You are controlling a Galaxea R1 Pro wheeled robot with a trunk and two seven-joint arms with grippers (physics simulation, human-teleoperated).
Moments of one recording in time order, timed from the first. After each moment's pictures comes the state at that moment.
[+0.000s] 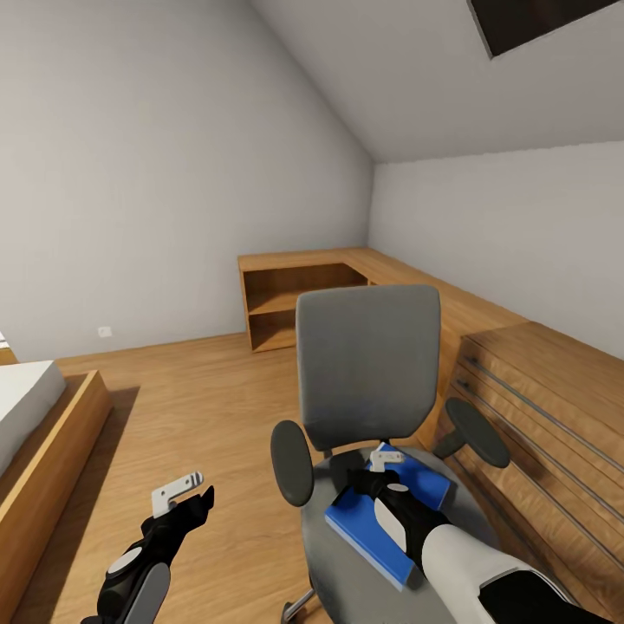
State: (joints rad) left arm -0.09 0.03 -0.08 -1.48 0.49 0.39 0.41; right arm -0.77 0.13 0.26 -0.19 -0.27 0.00 -0.11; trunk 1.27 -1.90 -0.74
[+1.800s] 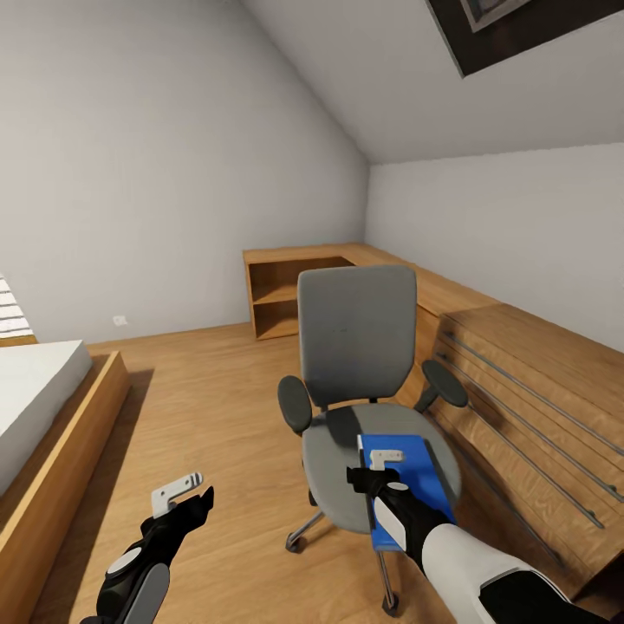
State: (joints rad) left arm -0.09 0.03 -0.08 -1.48 0.49 0.39 0.41; right arm -0.77 0.13 0.26 -0.20 -0.27 0.00 -0.11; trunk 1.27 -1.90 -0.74
